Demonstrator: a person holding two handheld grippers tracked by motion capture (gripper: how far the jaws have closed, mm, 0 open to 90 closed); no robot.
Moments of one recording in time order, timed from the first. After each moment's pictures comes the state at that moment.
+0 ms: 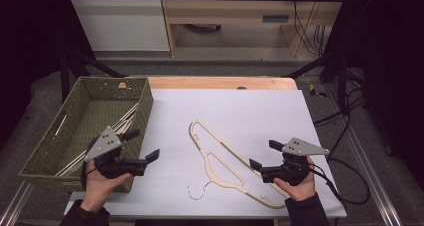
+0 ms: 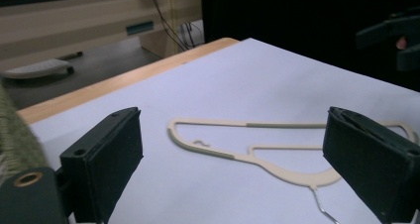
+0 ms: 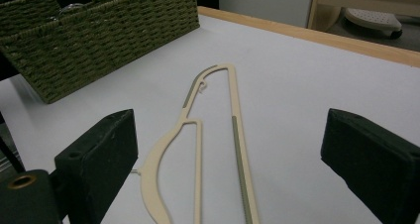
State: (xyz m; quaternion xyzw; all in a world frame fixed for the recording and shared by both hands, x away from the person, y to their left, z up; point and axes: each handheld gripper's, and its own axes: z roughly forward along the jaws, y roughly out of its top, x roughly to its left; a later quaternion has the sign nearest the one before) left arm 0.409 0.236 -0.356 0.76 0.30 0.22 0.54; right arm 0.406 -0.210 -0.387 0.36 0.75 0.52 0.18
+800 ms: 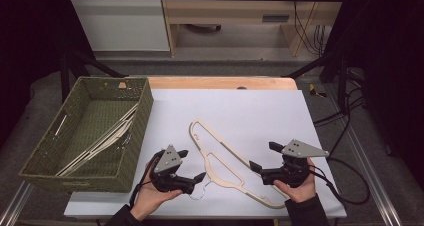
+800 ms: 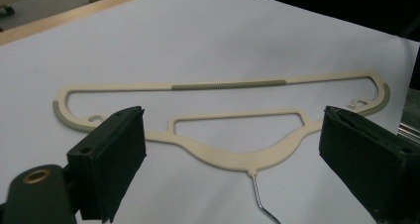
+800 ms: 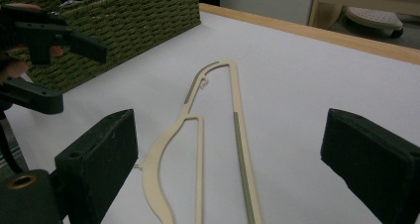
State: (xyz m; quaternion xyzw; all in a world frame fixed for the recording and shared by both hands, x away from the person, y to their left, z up) left arm 0.407 0.133 -0.416 0.82 0.28 0.15 0.48; right arm 0.403 -0.210 -0.389 0.36 0.76 0.52 0.18
